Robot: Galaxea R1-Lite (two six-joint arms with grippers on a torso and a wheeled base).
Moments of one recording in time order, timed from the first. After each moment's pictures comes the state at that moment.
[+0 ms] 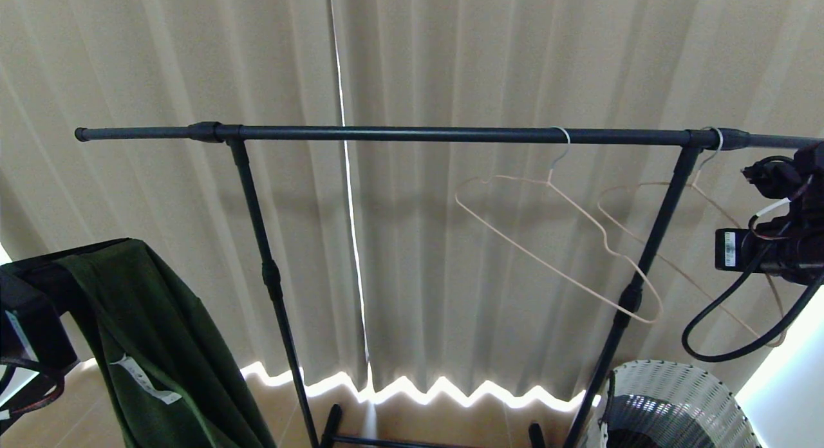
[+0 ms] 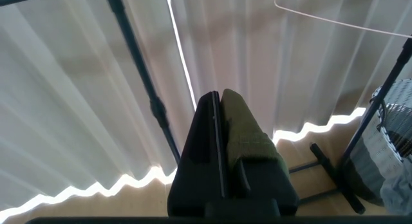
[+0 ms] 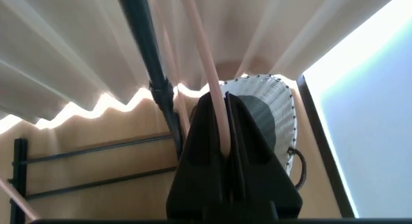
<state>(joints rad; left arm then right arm) -0.24 0.96 -0.62 -0.20 -0.07 0.16 -0.10 1.61 -1.00 0.02 -0.24 0.11</state>
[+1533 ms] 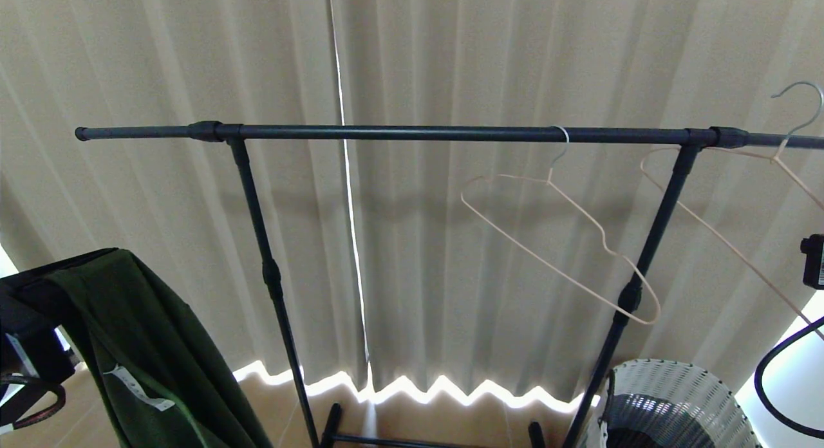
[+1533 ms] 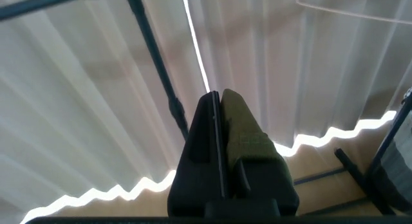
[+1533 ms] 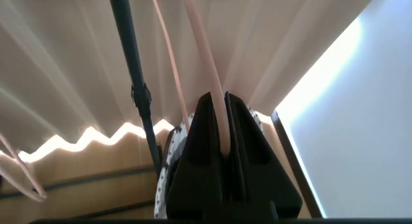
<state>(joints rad) -0.19 0.94 -0.51 -0.33 -0.06 0.22 -0.14 1.27 -0.76 -0.11 -0.24 -0.01</state>
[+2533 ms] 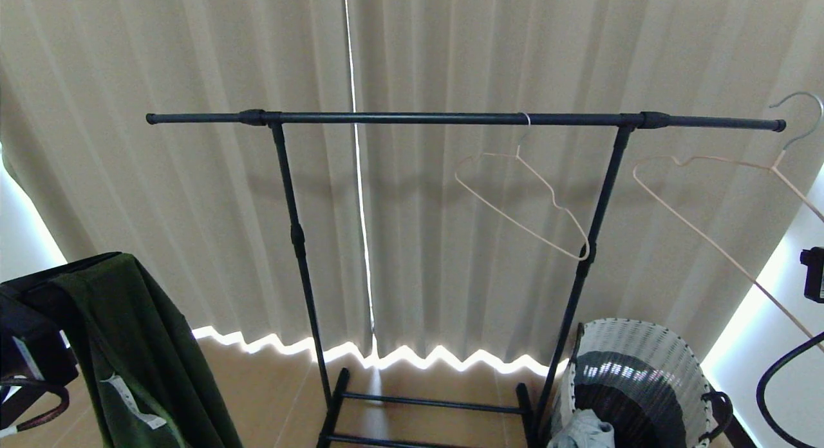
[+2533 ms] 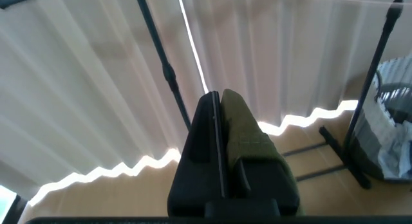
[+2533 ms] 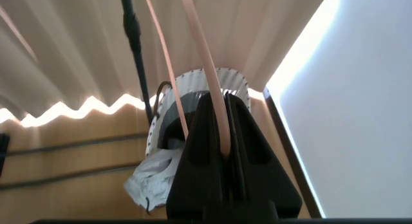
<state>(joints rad) -0.19 0.94 -0.51 -0.32 -0.07 0.23 -0.14 1.24 -0.72 -0.11 -0.24 -0.01</state>
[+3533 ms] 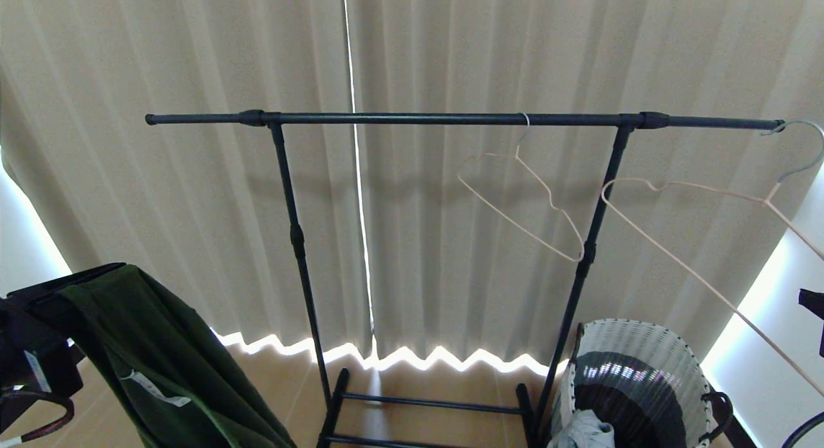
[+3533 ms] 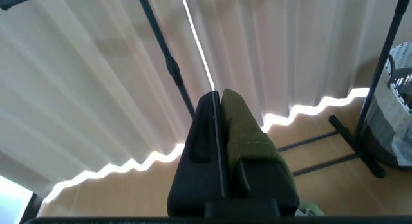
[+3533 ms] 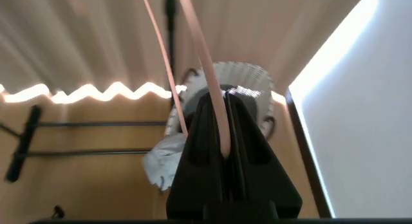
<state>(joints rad) -0.19 0.94 -0.48 -0.32 -0.06 0.29 -0.06 1.06 -0.55 -0.09 -0.17 -0.02</state>
